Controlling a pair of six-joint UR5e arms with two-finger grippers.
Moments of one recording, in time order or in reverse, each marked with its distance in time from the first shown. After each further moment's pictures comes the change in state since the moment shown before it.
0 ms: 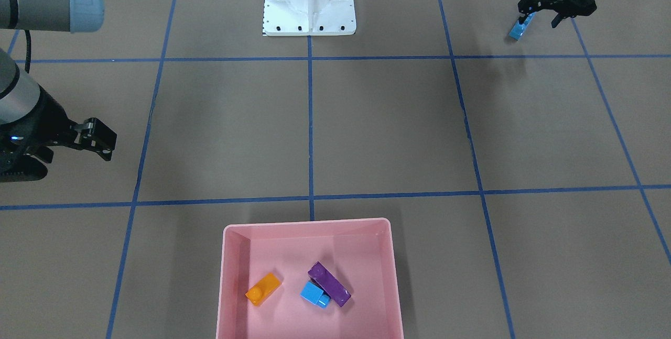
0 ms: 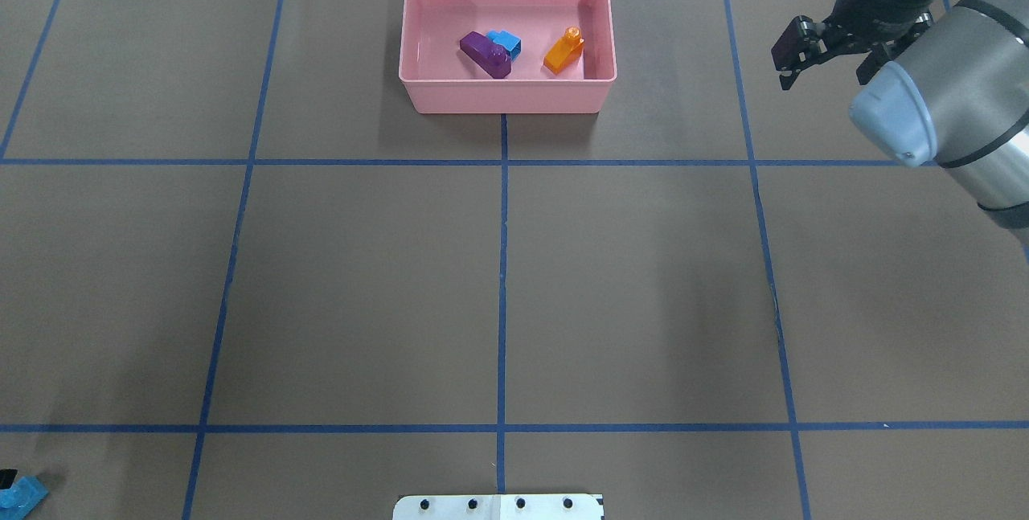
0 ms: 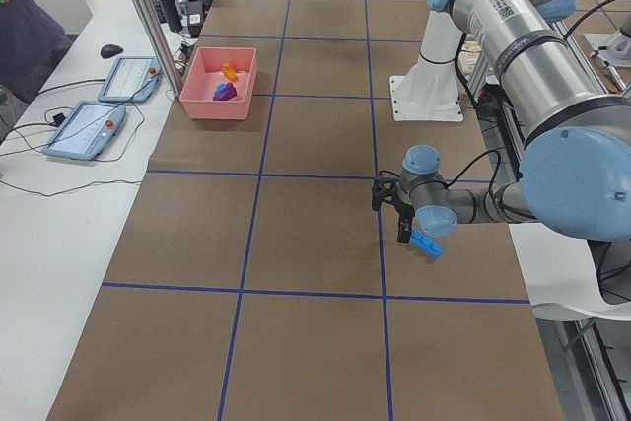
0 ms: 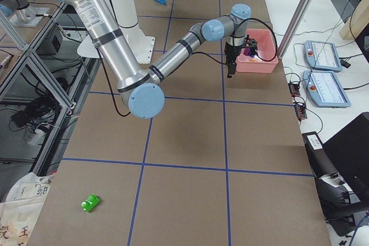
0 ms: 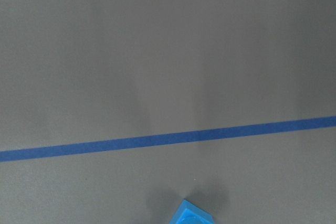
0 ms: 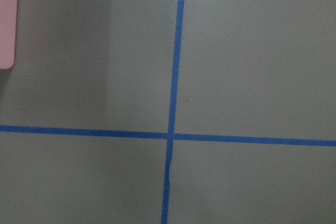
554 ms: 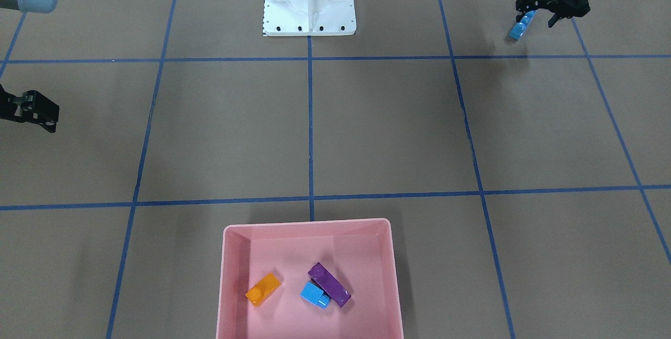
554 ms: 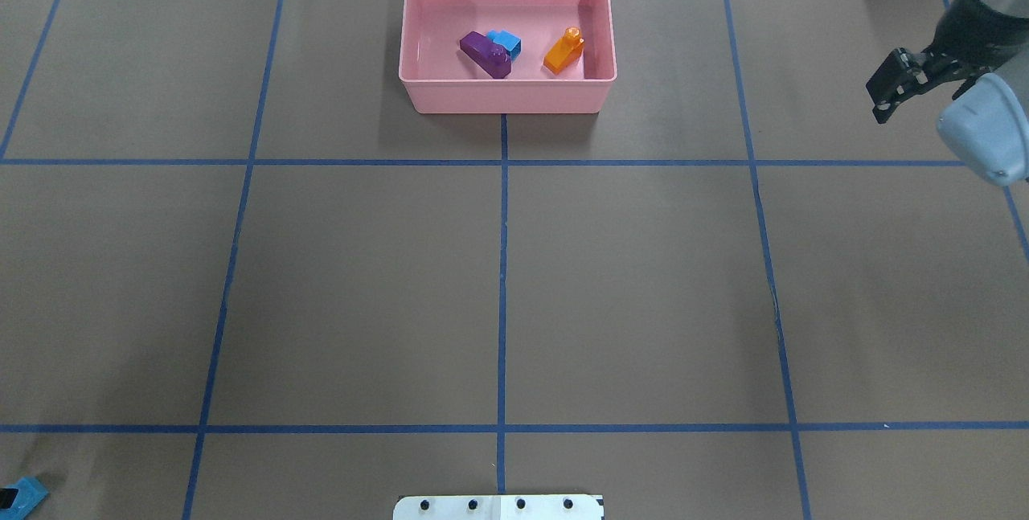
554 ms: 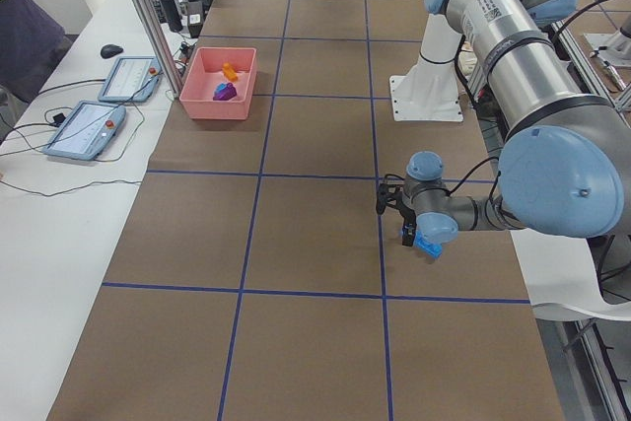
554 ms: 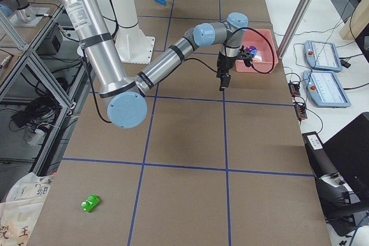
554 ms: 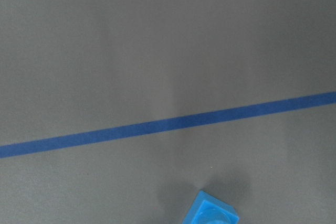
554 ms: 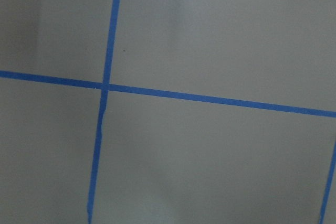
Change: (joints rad) left arm 0.076 0.001 0.027 -0.033 0.025 -0.003; right arm 0.073 -0.130 0.090 -0.126 0.001 -0.237
